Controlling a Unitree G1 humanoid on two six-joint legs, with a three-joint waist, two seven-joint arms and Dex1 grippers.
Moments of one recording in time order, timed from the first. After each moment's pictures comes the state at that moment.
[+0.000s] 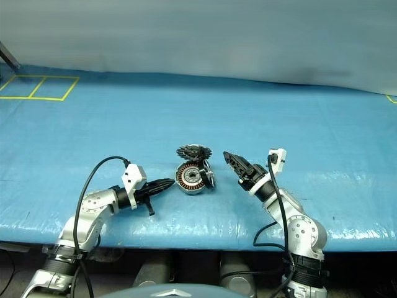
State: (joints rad) left arm -0.11 0.45 -0.11 0.06 -0.24 0.12 -0.91; right arm -0.09 -0.08 -0.31 -0.20 0.93 0.79 0.40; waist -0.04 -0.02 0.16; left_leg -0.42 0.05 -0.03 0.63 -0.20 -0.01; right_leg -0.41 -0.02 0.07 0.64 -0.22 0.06
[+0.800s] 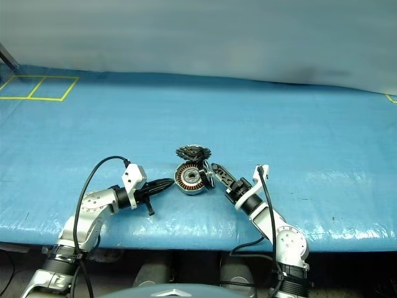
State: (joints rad) left arm -0.11 0.46 -0.11 0.06 -0.24 0.12 -0.90; right arm -0.01 0.00 -0.24 -0.15 1.06 0.85 0.32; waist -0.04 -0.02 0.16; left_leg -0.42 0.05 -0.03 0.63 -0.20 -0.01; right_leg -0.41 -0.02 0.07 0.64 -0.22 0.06
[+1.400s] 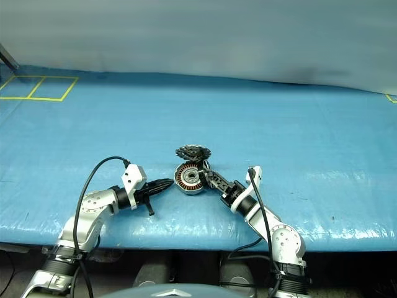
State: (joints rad) left arm -0.11 0.46 -0.11 0.06 -0.24 0.12 -0.89; right arm -0.01 -0.02 -0.18 -0.14 1.01 0.84 0.33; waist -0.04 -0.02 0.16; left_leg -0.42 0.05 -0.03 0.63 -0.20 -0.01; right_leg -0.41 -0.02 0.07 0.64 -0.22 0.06
